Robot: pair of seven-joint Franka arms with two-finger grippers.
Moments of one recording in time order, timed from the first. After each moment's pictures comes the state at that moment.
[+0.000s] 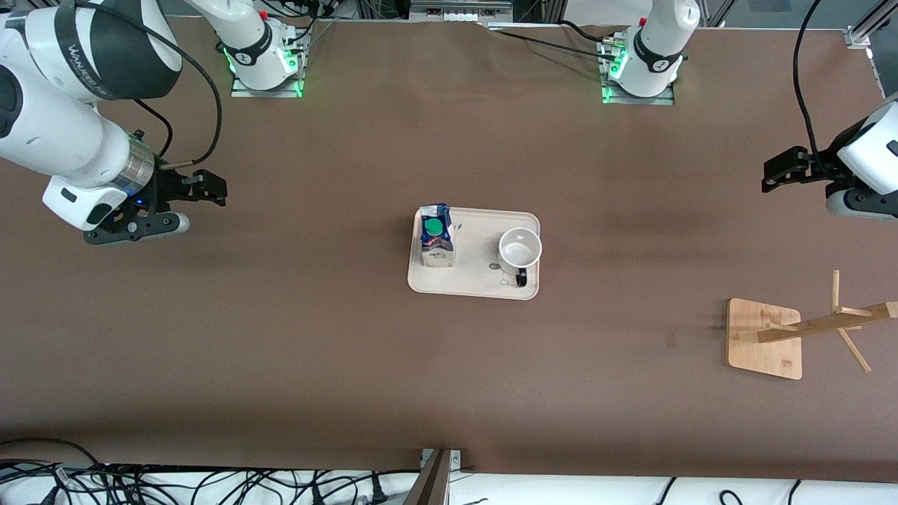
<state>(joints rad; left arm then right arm) -0.02 0.11 0.02 -1.50 0.02 1.51 0.10 0.19 0.16 0.00 -1.63 0.06 1.66 -0.01</state>
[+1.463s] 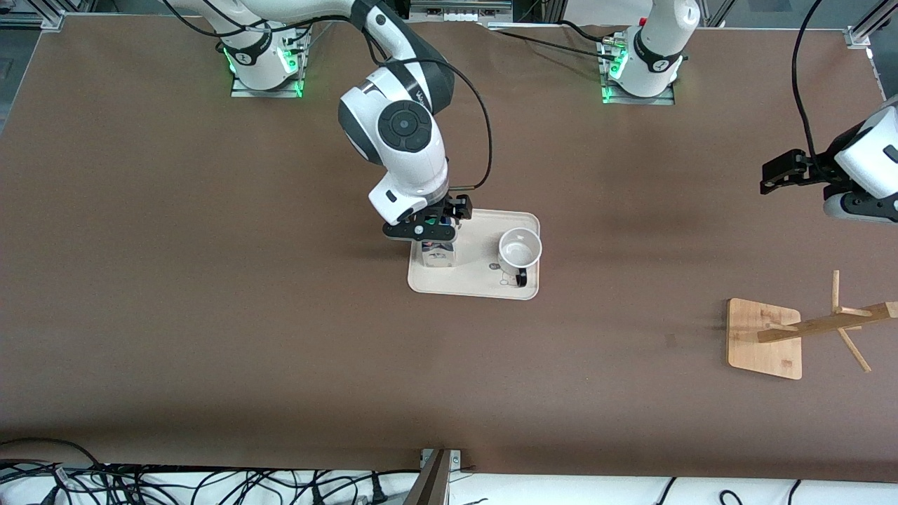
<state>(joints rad) -0.02 0.12 0.02 -1.50 0.02 1.51 0.10 0.73 0.61 0.01 -1.38 0.06 2.00 0.81</state>
